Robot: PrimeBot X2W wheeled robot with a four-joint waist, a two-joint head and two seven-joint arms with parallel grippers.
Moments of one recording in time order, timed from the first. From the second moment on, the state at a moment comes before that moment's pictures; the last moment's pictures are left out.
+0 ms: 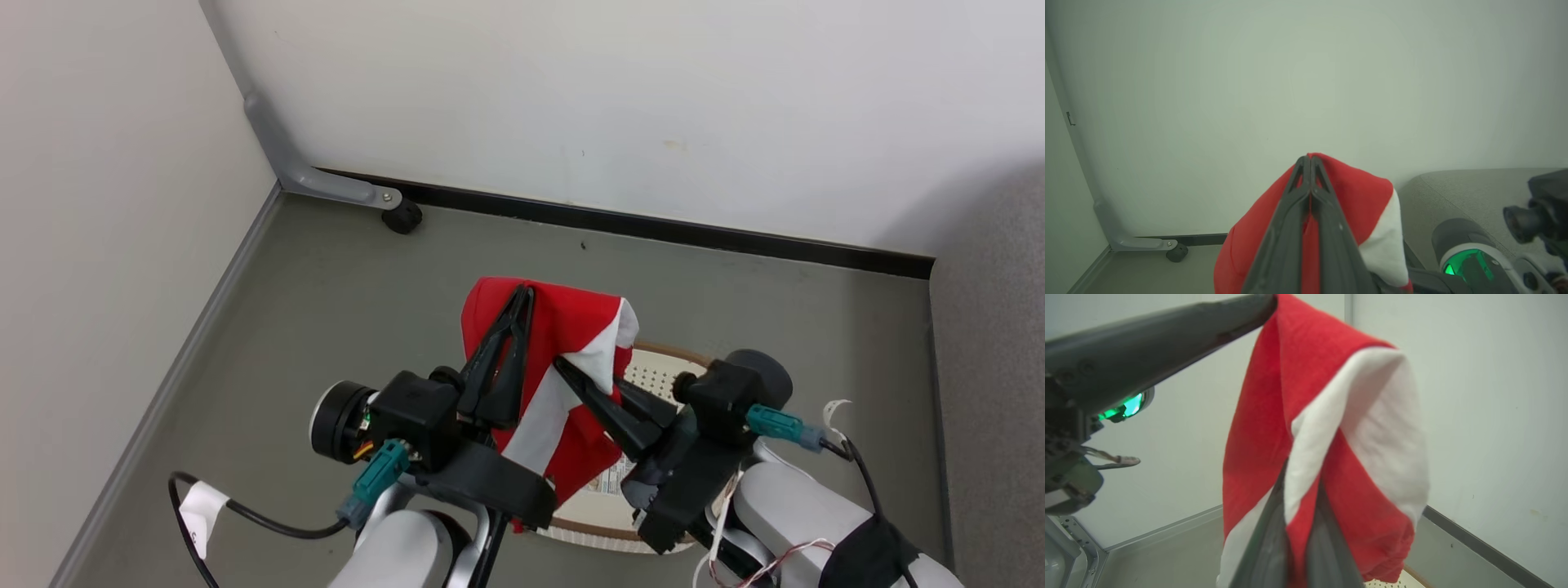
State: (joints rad) left arm -0.33 0.05 -0.56 0.08 -0.39 0.12 -0.12; right arm -0.55 -0.21 0.91 0.38 0.52 0.13 -0.26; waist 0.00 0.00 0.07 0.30
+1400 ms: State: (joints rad) left arm -0.19 0.05 -0.62 0.15 -0.36 0.12 -0.20; right arm -0.52 -0.39 0.76 0.24 0.63 0.13 -0.26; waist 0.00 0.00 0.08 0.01
